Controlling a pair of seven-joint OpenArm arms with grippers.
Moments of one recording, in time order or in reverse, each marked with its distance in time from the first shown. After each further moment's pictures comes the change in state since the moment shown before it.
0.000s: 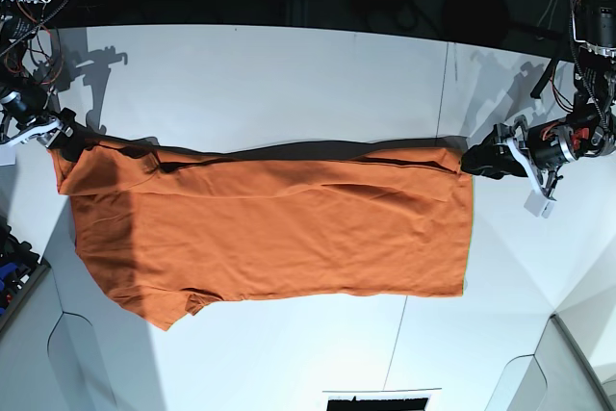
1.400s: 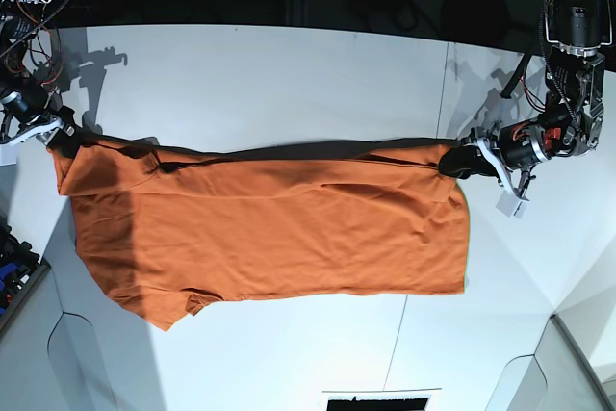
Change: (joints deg) left arm -1.1 6.5 0.0 0.1 6.7 -0.2 -0.3; right arm 0.1 0.0 0.0 -0.1 -0.7 0.0 -0.9
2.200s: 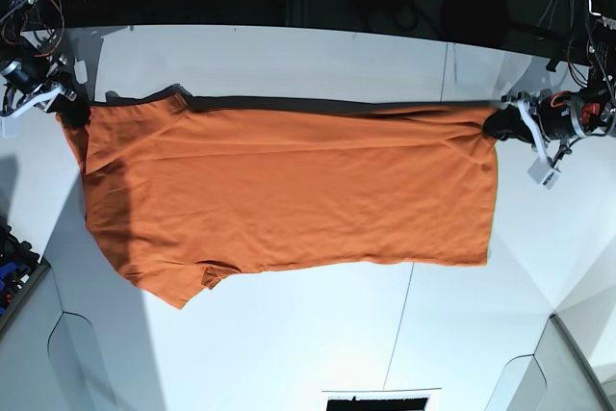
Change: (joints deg) left arm 10.5 -11.5 0.2 8.9 -2.3 0.1 2.4; right arm -9.1 1.0 -0.2 6.3 8.8 0.9 -5.4
